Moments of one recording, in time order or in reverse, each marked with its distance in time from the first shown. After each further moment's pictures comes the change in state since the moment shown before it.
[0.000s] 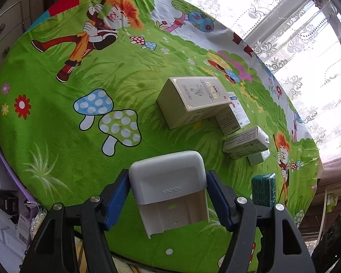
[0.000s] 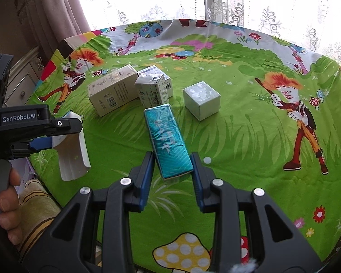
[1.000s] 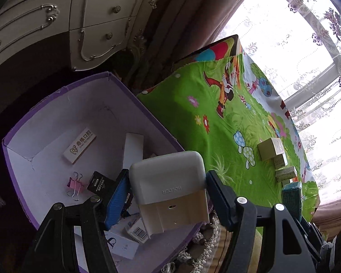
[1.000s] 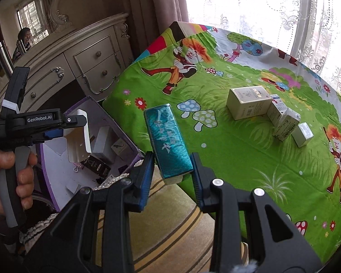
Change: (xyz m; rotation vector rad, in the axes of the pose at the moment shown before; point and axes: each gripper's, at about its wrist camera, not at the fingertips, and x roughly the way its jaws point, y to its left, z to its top) left arm -0.147 0.246 -0.041 -0.256 -0.184 0.081; right arm -0.065 0.212 -0.023 -0.360 0.036 0.247
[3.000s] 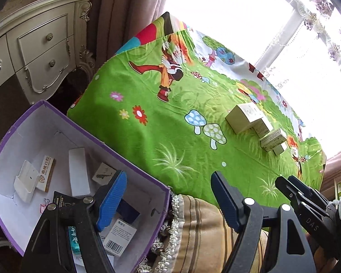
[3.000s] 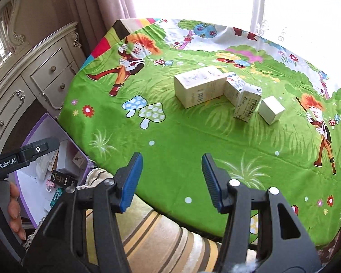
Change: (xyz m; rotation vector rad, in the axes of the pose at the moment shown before) left arm 0.033 -0.118 -0.026 0.333 0.013 -0.061; right arm 0.014 -0.099 -0.013 0.273 0.015 -0.227
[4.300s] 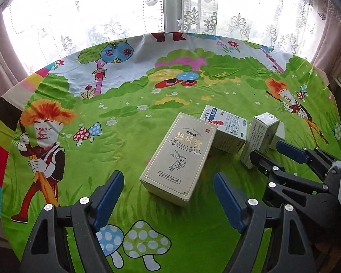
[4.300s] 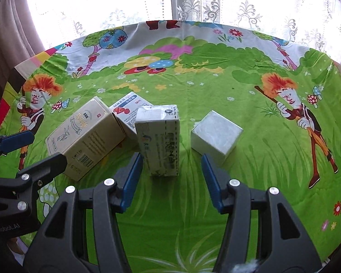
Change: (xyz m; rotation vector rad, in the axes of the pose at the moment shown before) left arm 0.153 -0.188 0.091 0.704 0.043 -0.052; right arm 0.106 -0.106 0.058 0.291 -0.042 -0.248
